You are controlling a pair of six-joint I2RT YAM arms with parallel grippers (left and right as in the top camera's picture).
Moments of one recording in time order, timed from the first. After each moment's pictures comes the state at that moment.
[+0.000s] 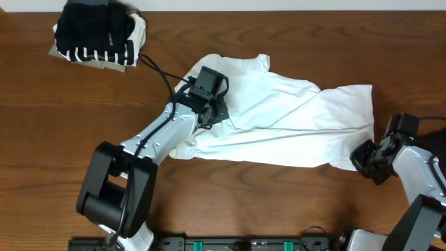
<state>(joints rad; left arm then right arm) -0.45 1.81 1.15 -0.49 0.05 -0.70 -0.38 1.46 0.72 -0.72 -0.10 0.56</state>
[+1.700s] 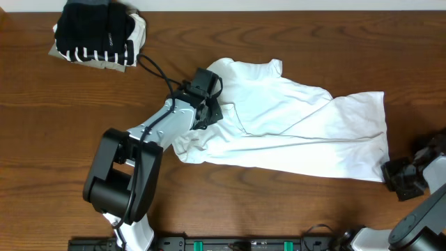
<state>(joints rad) -0.40 1.89 1.15 -0.48 0.04 -0.70 -0.74 1.56 0.74 -0.69 -0.02 0.58</state>
